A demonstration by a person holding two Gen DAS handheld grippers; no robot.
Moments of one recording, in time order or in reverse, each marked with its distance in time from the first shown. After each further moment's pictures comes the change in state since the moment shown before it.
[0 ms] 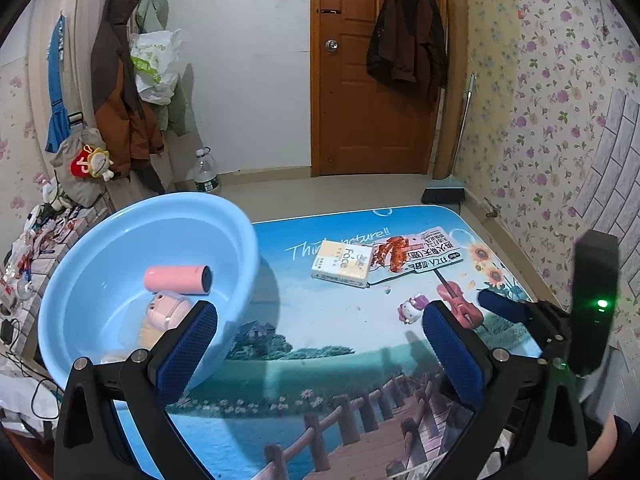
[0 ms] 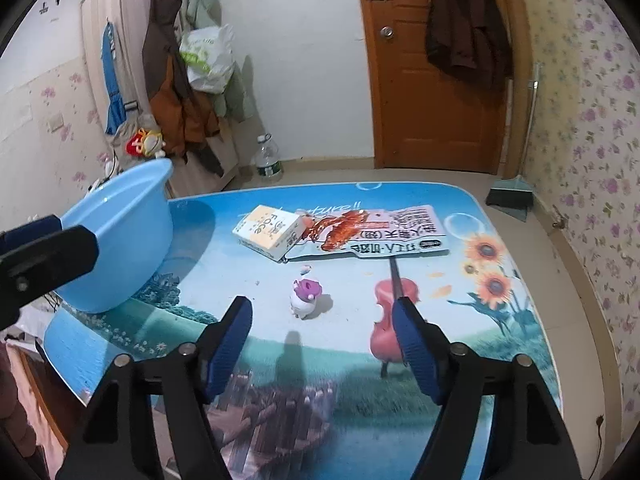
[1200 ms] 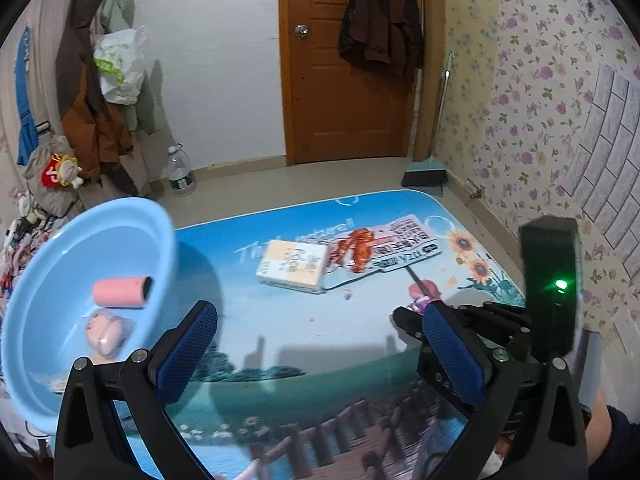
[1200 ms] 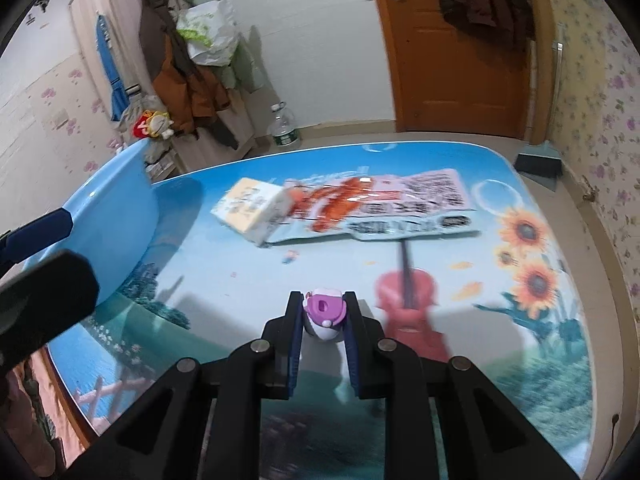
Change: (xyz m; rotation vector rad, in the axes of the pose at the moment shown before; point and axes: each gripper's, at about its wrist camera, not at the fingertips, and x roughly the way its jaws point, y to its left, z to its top) left arm 0.047 -0.045 0.009 0.058 0.055 -0.067; right arm 0.047 -0.029 0.002 0.048 0.118 0.089
